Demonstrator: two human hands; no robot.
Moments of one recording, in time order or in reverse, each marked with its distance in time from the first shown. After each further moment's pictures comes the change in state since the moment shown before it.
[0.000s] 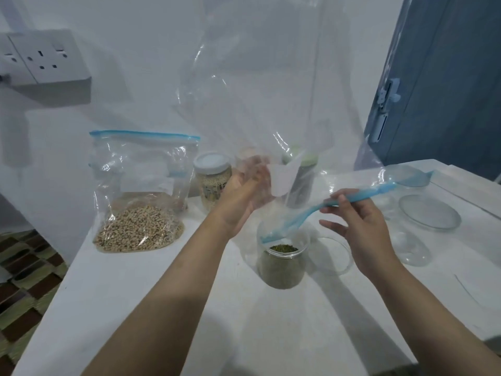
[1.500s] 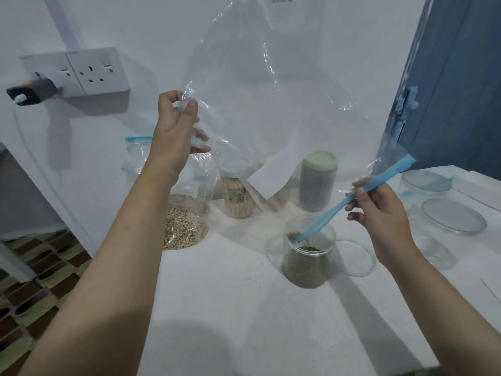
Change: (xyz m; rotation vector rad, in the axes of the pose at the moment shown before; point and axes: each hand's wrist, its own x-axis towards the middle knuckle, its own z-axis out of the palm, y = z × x) left_hand -0.021 0.147 -0.072 0.548 0.421 0.422; right_hand 0.004 -0.015 0.020 -0.109 0.107 -0.153
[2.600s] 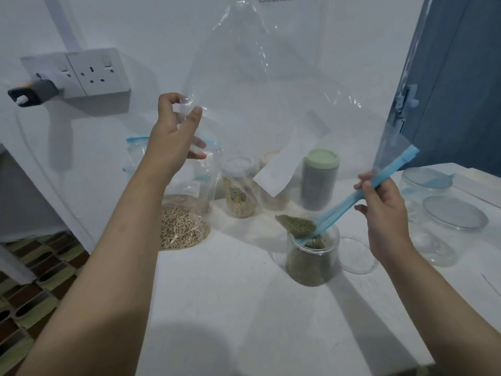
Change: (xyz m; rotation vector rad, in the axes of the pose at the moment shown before) left_hand 0.003 -0.004 -0.014 0.162 -0.045 0.001; right_hand 0.002 0.004 0.013 -0.059 0.098 -0.027
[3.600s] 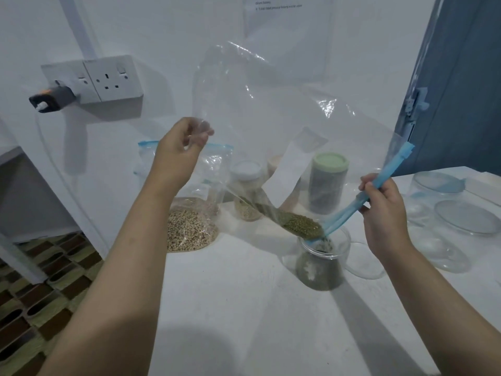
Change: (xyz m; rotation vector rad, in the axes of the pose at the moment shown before) left_hand -0.012 -0.017 -0.014 0.088 -0.040 0.086; right_hand 0.007 0.000 0.017 0.163 0.006 0.078
